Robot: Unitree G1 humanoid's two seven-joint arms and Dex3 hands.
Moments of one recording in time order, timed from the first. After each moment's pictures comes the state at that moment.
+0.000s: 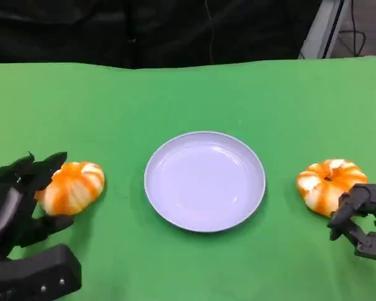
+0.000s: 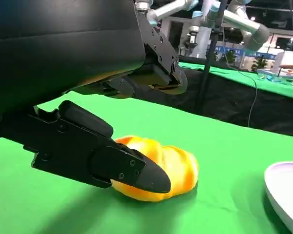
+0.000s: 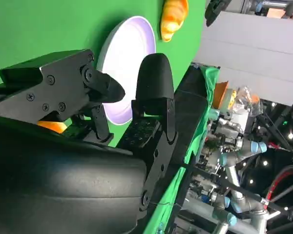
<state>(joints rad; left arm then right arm) -0.23 0.45 -0.13 0.71 0.74 -0.51 0.54 -0.23 -0.17 -0.17 0.82 0.30 -0.93 0.75</state>
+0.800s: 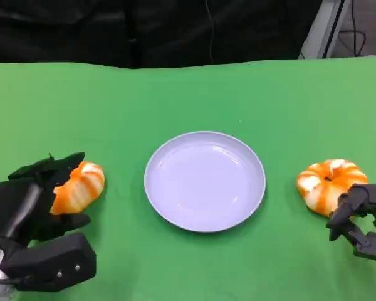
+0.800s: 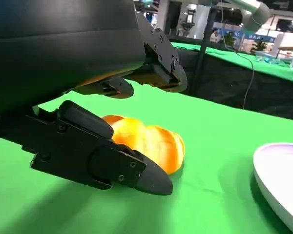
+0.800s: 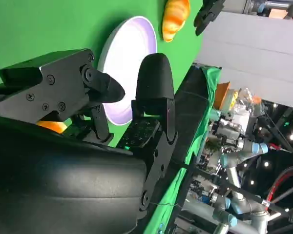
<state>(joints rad) -0.38 0.42 -0.27 0.91 0.69 -0.53 0.56 -0.23 -0.17 -0.17 0.82 0.28 -0.94 0.74</state>
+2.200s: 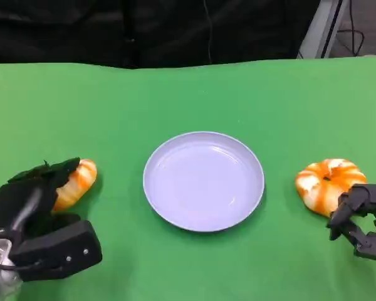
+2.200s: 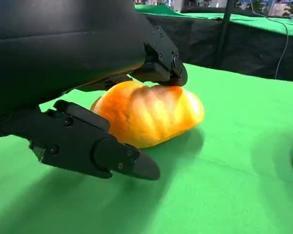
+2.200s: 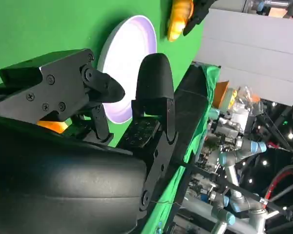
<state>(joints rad) -0.51 0.39 -0.37 1.16 0.66 -0.48 0.55 -0.23 -0.17 -0.17 0.82 0.29 -0.95 0.75</state>
